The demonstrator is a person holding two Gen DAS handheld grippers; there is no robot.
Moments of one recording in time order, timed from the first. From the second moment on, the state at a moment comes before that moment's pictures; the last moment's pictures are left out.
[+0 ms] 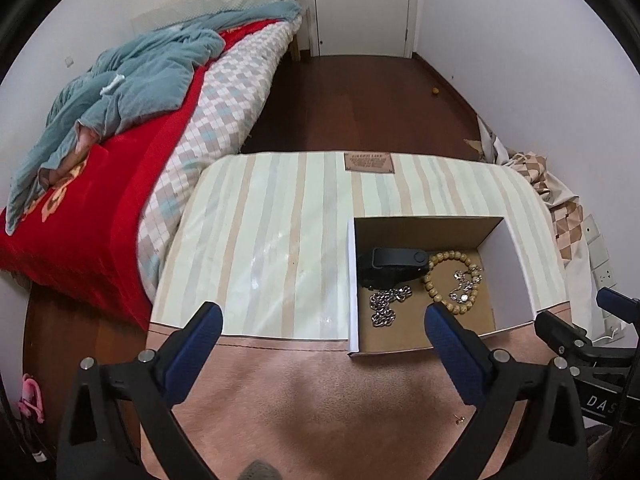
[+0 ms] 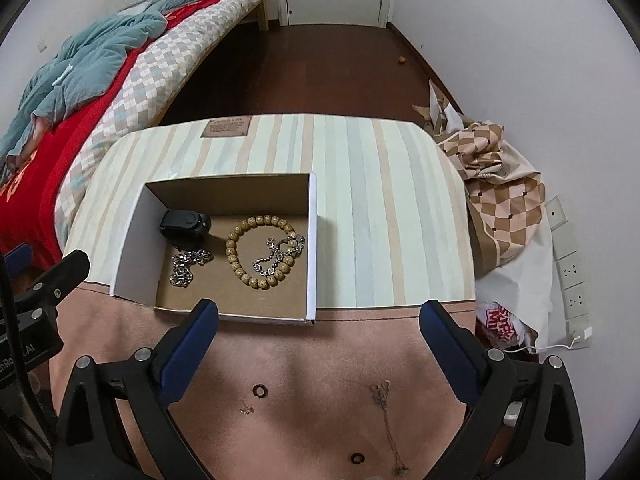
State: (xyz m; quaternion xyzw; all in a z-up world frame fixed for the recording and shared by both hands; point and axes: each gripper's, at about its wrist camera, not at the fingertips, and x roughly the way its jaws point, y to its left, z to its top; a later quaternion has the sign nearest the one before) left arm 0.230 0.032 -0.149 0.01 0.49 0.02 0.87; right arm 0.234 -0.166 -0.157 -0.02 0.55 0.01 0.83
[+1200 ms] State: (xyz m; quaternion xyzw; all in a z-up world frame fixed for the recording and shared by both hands) left arm 0.128 0.021 -0.108 0.01 0.43 0.06 0.90; right arm 0.108 -0.212 -0.081 0.06 0.47 -0.01 0.88
